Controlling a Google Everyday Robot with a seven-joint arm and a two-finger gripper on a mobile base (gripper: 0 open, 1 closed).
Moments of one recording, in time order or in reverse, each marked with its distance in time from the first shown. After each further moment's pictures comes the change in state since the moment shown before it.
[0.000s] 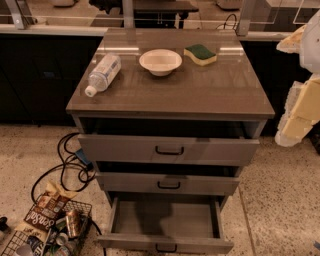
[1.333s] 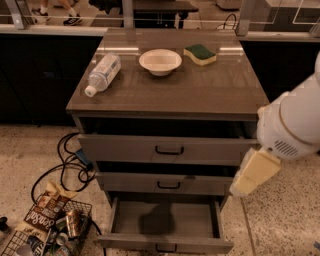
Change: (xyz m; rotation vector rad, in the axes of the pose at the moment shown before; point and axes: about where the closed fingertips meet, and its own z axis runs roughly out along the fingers) arm 0.009 0.064 0.112 -0.011 -0.003 0.224
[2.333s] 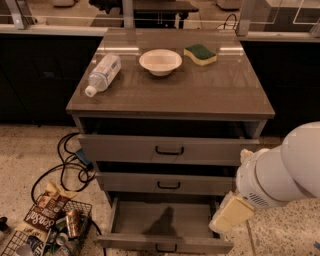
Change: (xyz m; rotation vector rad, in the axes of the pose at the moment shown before) arm 0.023 0.066 0.076 -0.030 -0.050 0.078
